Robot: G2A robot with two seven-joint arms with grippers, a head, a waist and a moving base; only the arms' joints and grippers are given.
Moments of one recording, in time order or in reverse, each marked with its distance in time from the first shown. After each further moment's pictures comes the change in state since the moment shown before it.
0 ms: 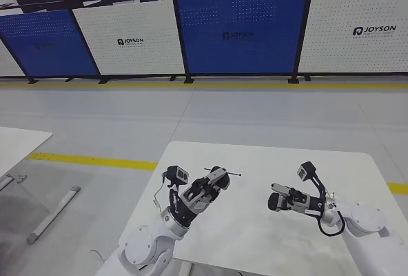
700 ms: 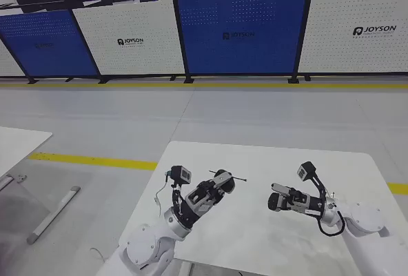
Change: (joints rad) left arm -0.012 -0.002 0.009 0.028 0.144 0.022 -0.031; right arm 0.000 0.000 0.000 0.000 0.000 0.000 0.000
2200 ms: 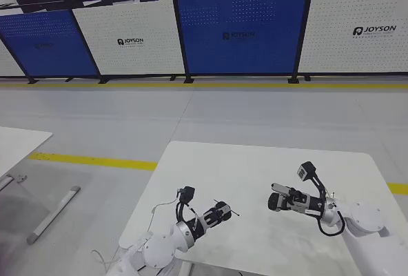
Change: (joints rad) left arm 0.005 0.013 0.064 0.169 0.447 0.273 -0.031; right arm 0.000 0.000 0.000 0.000 0.000 0.000 0.000
